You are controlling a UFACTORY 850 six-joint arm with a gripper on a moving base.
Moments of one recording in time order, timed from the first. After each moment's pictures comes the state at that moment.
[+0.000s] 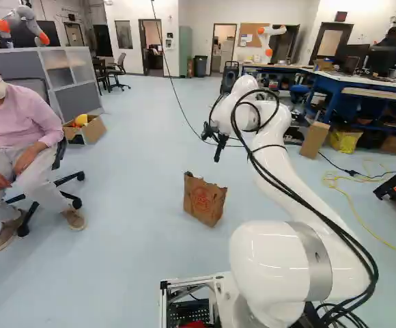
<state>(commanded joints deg) -8.3 -71.7 -116.6 0.0 -31.0 -67.4</state>
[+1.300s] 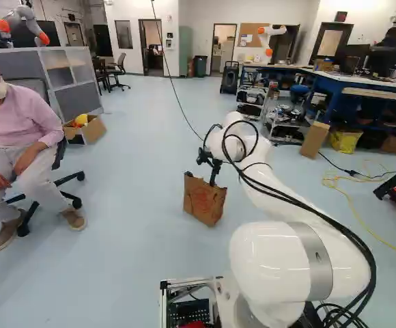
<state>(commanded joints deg) -6.5 -93.5 -132.8 0.0 -36.3 -67.4</state>
